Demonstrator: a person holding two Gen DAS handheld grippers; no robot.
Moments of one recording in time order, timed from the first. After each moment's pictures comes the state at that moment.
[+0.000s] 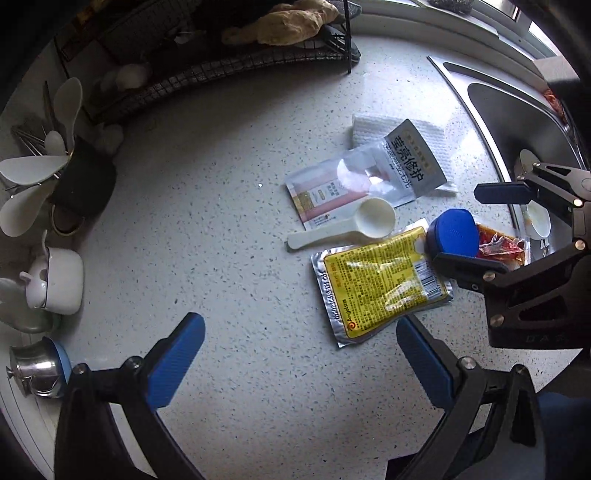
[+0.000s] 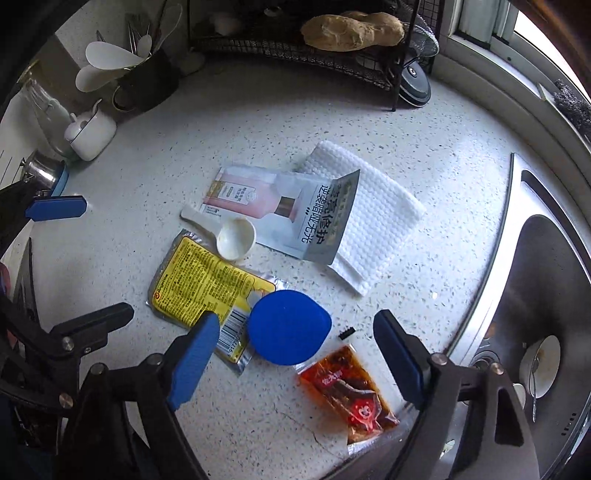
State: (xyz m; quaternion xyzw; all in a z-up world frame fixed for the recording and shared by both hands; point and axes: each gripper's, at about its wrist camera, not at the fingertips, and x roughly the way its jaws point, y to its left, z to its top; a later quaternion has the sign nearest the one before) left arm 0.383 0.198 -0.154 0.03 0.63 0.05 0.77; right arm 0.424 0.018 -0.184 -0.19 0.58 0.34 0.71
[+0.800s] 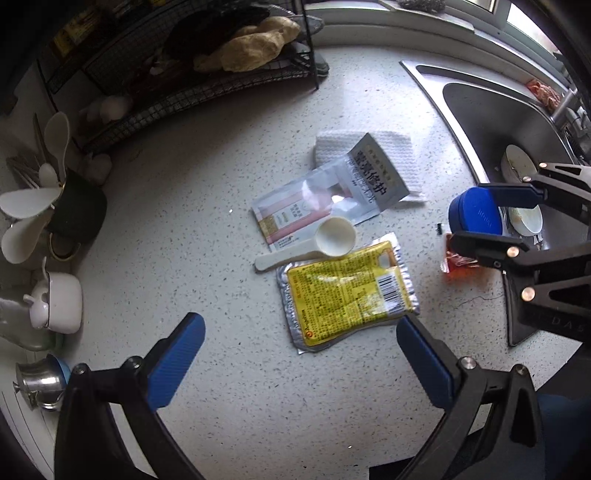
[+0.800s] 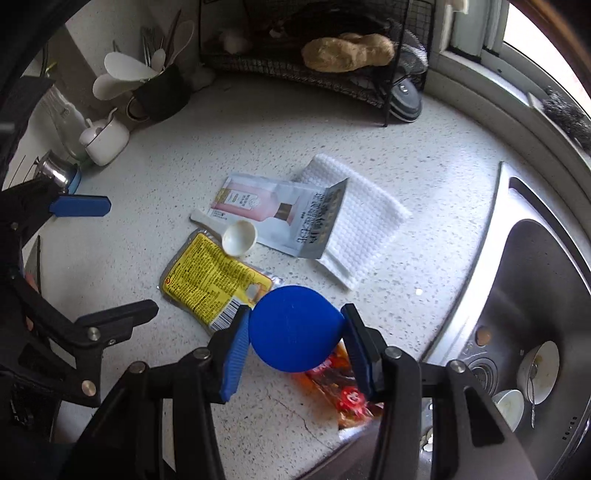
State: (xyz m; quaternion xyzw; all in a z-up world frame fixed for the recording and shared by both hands) left arm 0.388 0.158 -0.141 0.06 0.61 0.02 0.79; right arm 0.414 -0.012 -0.162 -0.16 0.54 0.34 0.75
